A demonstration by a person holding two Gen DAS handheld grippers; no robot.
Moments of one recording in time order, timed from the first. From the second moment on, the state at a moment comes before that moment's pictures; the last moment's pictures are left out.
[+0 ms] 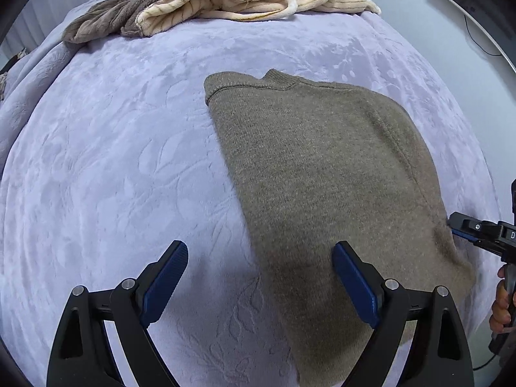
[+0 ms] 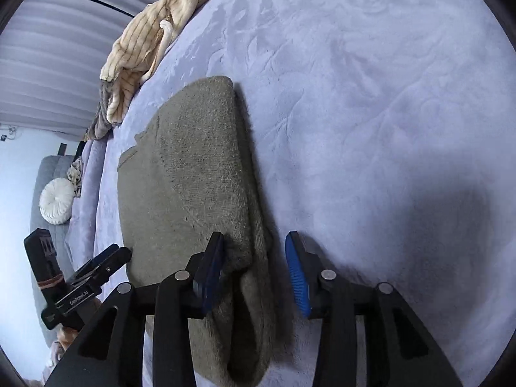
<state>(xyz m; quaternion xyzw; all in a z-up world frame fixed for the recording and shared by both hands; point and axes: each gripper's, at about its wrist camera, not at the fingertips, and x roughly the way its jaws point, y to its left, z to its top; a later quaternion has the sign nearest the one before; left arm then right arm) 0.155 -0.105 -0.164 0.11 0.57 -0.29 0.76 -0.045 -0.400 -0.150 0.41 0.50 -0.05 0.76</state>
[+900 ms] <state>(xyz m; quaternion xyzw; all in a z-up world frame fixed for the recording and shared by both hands) 0.086 -0.097 -0.211 0.11 0.63 -0.30 0.71 -0.089 -0.377 -0.151 0.36 0.55 -0.07 0.75</state>
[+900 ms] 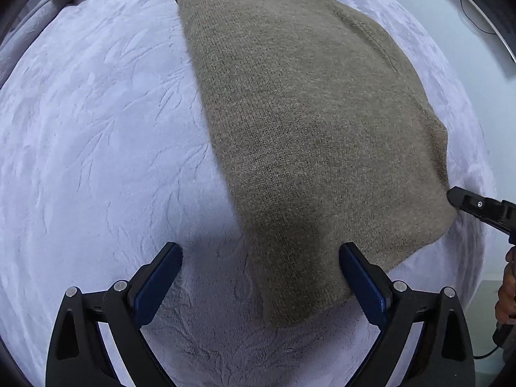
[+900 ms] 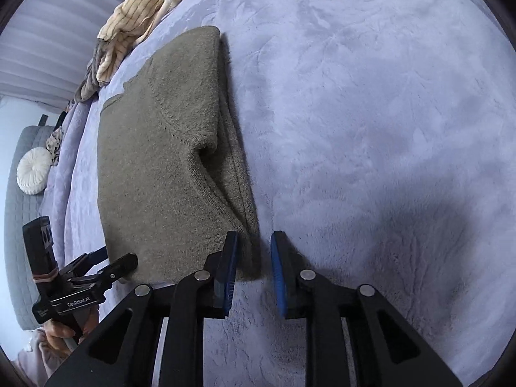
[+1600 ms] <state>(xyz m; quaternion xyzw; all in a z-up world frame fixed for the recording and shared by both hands) 0.086 -0.093 -0.219 0.09 0.63 -0.29 0.71 -0.053 -0.386 -0.166 0.36 0.55 -0.06 0.75</state>
